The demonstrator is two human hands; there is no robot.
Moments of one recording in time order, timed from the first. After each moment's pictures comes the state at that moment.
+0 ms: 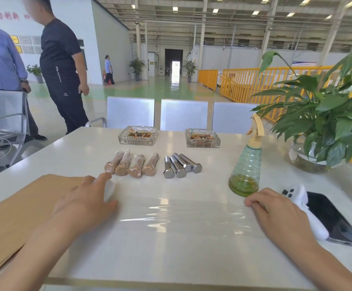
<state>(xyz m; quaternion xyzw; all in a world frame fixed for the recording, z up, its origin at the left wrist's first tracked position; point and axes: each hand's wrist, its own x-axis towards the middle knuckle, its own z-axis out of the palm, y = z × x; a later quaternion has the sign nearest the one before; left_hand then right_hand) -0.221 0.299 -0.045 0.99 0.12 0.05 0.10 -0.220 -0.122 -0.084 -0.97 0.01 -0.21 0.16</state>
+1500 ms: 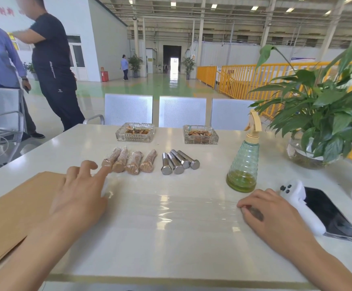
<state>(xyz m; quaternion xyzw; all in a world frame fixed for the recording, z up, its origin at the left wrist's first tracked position) -0.224 0.288 -0.045 0.98 0.08 0.16 -0.02 -0.235 -0.125 -0.082 -0.95 -0.13 -0.23 0.15</state>
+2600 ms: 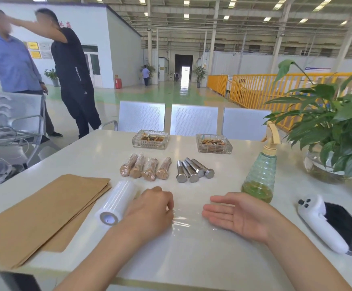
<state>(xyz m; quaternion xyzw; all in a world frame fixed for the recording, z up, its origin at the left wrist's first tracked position) -0.220 0.213 -0.050 0.98 -0.07 0.08 0.15 -0.200 -0.025 -0.042 -0.52 0.12 0.25 0.81</state>
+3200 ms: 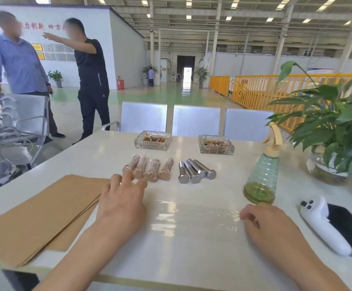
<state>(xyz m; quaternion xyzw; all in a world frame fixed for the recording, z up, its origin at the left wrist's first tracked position) -0.240 0.248 -0.031 0.99 0.06 0.13 -0.03 -0.237 -0.066 -0.067 -0.98 -0.03 -0.12 0.13</state>
